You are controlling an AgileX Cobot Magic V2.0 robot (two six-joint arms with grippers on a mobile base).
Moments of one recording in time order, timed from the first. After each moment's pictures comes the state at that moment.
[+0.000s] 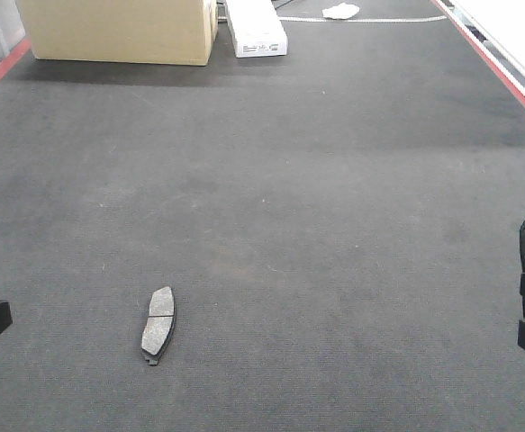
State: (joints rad) left arm -0.55 0.57 -0.52 0.21 0.53 -0.56; right arm 0.09 0.68 -0.56 0.06 0.49 -0.07
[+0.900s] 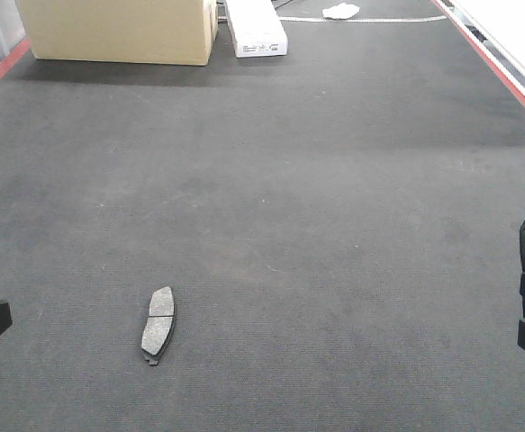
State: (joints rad) left arm -0.55 0.57 -0.52 0.21 0.53 -0.56; right arm 0.09 0.68 -0.56 0.06 0.49 -0.07
